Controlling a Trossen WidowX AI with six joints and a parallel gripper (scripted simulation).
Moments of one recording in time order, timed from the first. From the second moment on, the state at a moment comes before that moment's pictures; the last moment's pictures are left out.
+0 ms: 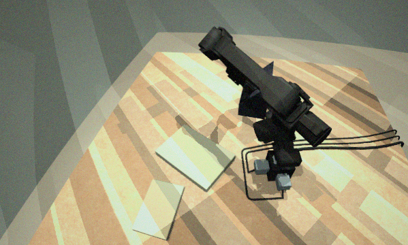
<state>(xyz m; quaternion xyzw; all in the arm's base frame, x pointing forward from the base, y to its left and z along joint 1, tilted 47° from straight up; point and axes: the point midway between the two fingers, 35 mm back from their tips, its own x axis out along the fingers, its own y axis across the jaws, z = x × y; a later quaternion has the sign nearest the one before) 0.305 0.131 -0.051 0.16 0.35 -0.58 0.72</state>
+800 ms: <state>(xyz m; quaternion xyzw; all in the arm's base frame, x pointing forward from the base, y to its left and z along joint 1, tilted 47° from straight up) 0.304 0.143 -0.040 0.16 0.35 -0.58 0.72</state>
